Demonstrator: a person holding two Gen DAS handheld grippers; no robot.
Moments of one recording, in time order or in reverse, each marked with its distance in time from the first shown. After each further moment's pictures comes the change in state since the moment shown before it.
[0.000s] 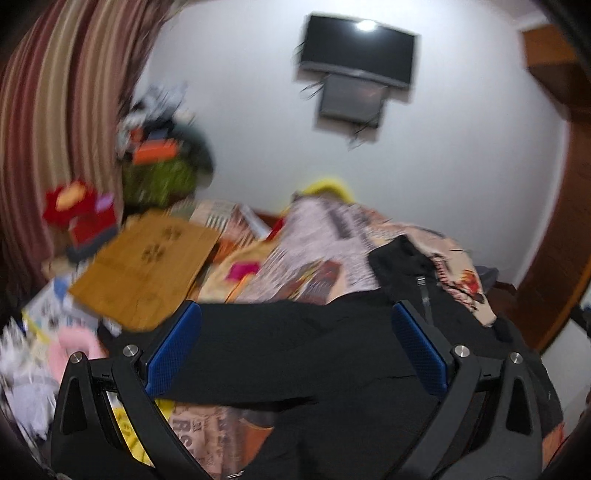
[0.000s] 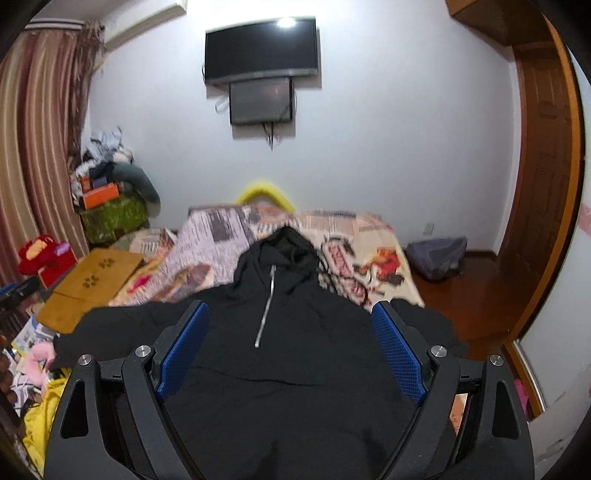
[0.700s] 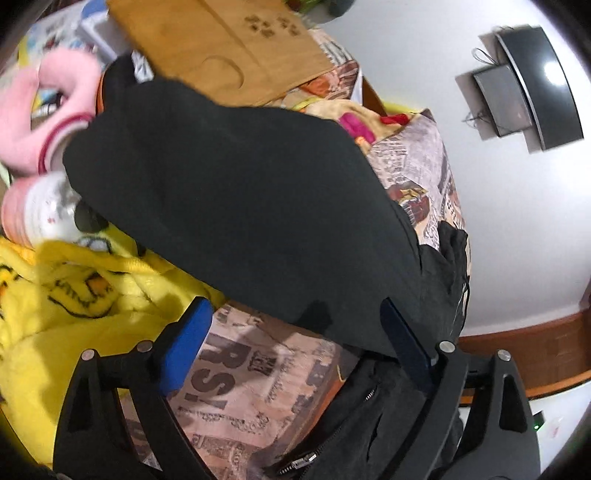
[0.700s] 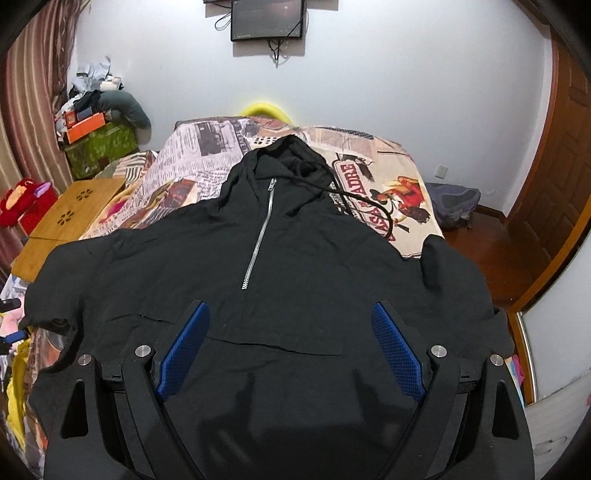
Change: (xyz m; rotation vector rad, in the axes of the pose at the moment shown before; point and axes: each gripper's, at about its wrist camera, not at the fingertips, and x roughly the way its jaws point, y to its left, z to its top) left arm 0.123 0.195 -0.124 -0.723 0.500 -0.129; right arm 0.083 0.003 -0.023 -0.058 0.280 -0.003
